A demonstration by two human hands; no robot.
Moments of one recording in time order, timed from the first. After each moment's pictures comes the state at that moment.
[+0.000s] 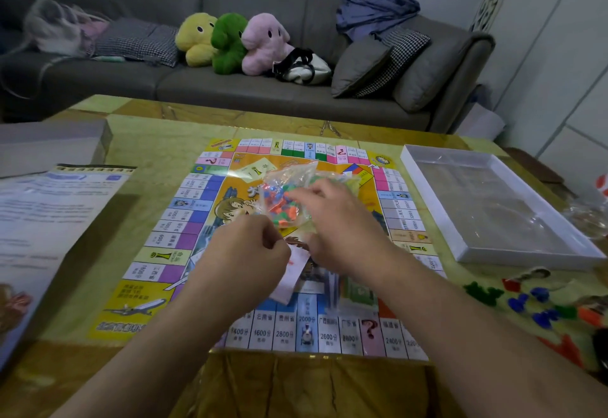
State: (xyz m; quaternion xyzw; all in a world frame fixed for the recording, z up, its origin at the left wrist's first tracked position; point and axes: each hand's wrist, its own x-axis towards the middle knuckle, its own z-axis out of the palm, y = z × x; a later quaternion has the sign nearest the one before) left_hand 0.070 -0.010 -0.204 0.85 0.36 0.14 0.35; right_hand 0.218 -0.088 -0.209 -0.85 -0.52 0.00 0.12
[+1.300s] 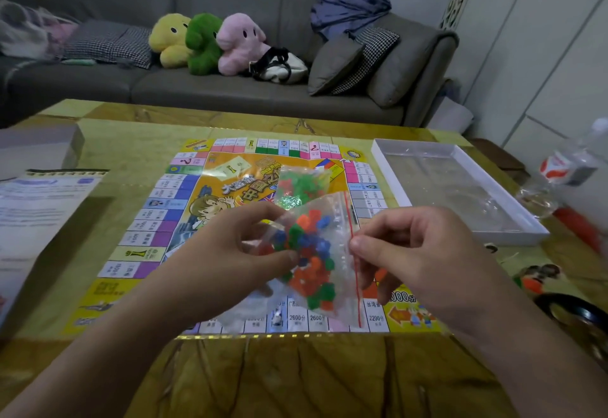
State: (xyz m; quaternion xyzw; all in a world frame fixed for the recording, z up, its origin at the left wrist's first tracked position) left_hand 0.050 -0.038 -0.171 0.79 0.19 0.11 0.57; right_hand 0.181 -0.236 -0.141 -0.76 -0.33 0.21 0.52
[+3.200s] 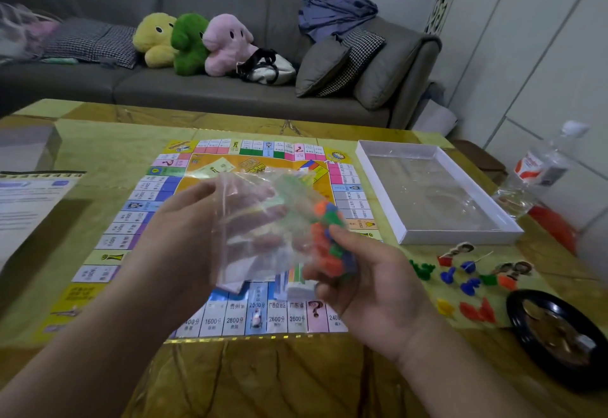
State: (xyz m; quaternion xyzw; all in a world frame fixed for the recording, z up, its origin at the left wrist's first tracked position) left_hand 0.070 -0.045 -0.163 0.52 0.22 0.25 0.79; right_hand 0.179 -0.215 -0.184 -0.44 -0.09 0.47 0.76
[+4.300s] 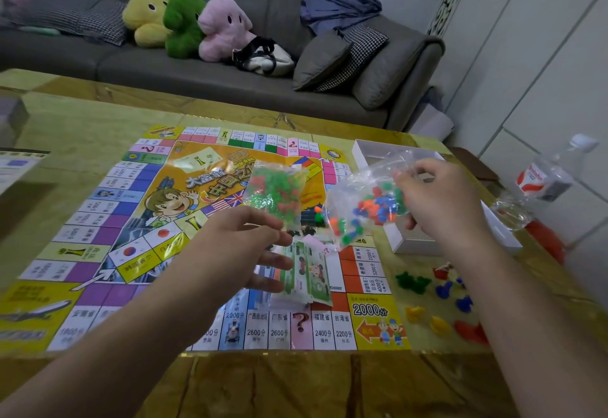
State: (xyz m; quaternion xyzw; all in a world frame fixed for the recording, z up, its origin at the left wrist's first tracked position) left_hand 0.111 -0.059 -0.196 0.60 0.32 0.14 0.72; right_hand 0.318 -0.223 -0.163 -0.90 -0.19 -0.05 0.40
